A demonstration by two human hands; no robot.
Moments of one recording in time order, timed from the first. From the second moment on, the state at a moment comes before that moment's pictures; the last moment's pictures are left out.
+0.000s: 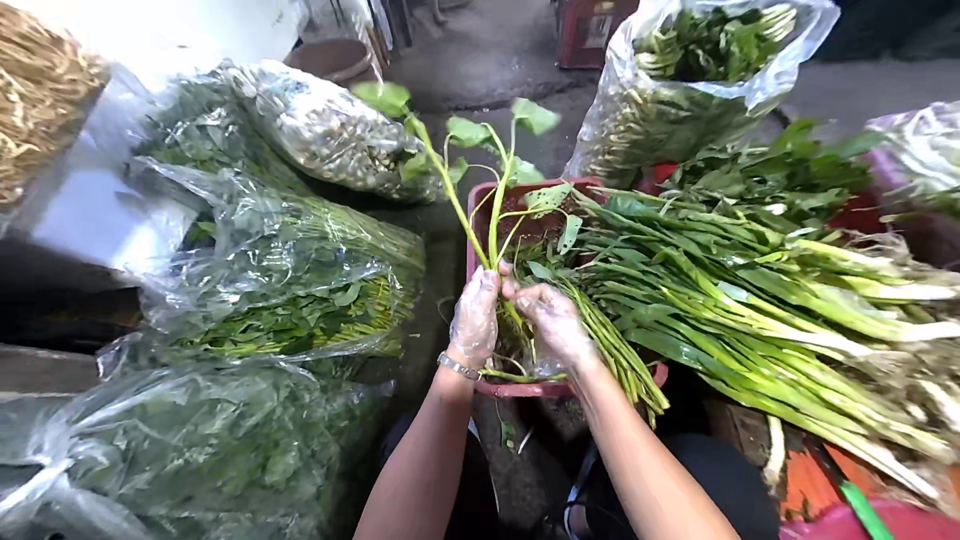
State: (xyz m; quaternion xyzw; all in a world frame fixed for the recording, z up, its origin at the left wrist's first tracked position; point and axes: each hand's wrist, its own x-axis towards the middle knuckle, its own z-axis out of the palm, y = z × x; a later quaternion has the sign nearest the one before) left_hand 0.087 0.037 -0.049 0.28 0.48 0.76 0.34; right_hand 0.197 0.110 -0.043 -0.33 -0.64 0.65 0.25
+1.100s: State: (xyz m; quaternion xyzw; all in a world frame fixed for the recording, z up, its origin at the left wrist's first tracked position) left_hand 0.078 0.031 -0.059 0.24 0.66 0.66 0.29; right_hand 0.184 0.072 -0.045 -0.27 -0.88 0.27 0.27
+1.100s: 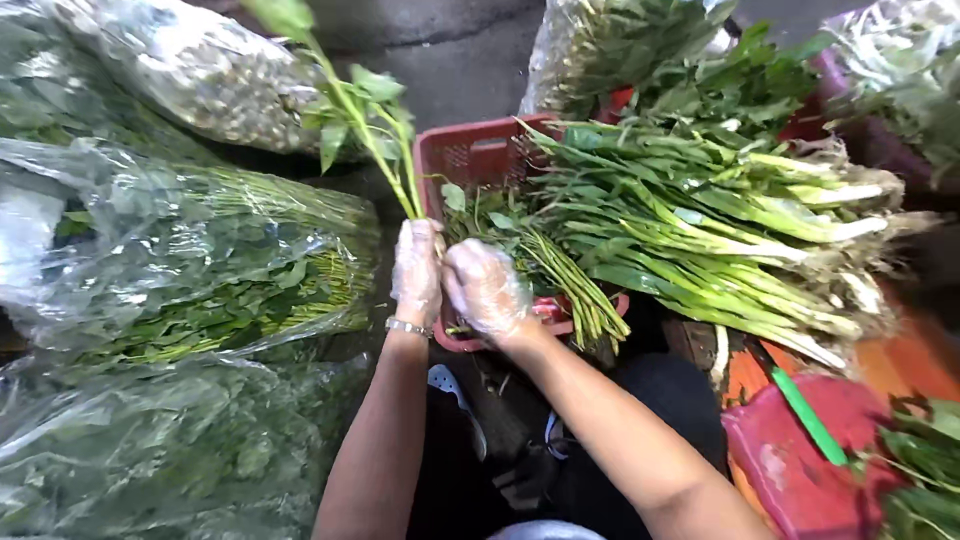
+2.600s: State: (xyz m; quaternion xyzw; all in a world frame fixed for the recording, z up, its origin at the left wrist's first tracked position) left_hand 0.120 0.051 -0.046 0.18 0.54 0.67 0.47; right_hand 0.287 0.131 -0.008 -0.37 -0.61 0.58 0.39
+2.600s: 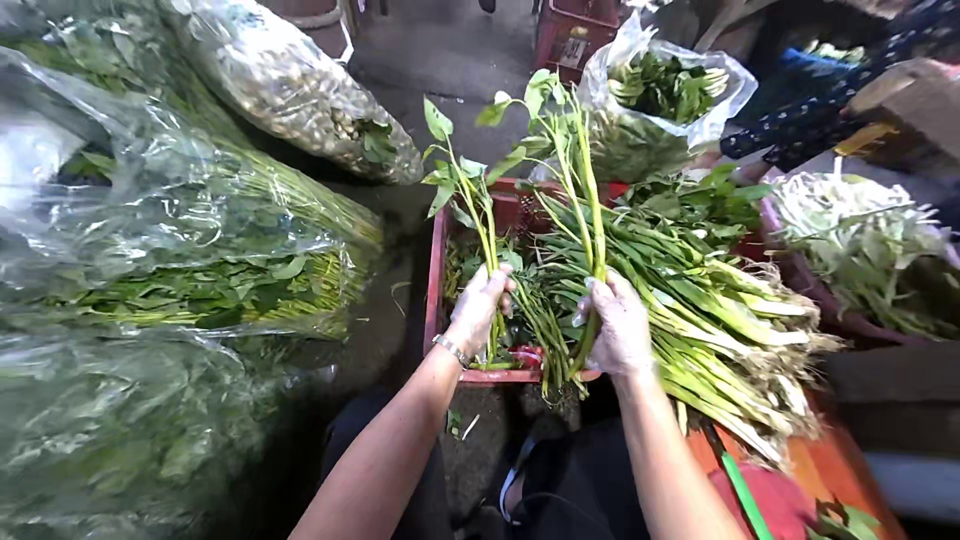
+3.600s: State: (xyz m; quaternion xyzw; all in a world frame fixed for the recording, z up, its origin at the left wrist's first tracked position) left_hand 0.131 0.038 -0.035 0.24 0.62 0.64 0.38; right_hand 0.184 0.067 -0.057 -0.32 -0.62 0.51 0.51
